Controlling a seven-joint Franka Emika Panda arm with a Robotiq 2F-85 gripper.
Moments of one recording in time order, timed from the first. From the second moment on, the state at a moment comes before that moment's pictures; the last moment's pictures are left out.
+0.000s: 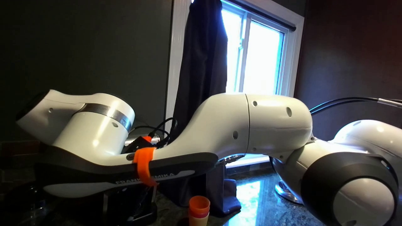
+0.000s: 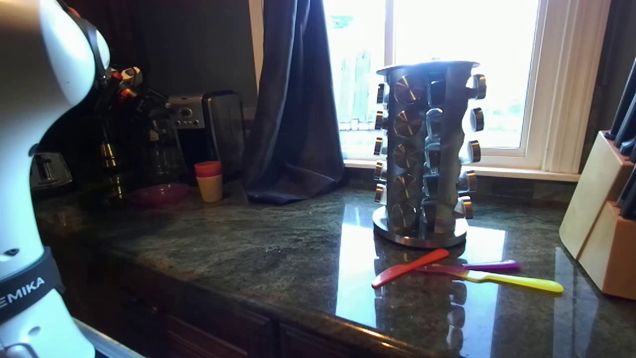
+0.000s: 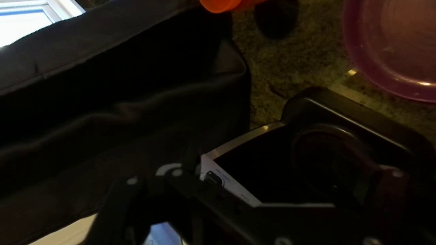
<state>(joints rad) 0.98 1.09 -0.01 -0.55 -0.80 1.32 0.57</state>
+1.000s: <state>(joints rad) 0.97 1.10 -0.01 -0.53 -0.80 1.51 0.62</state>
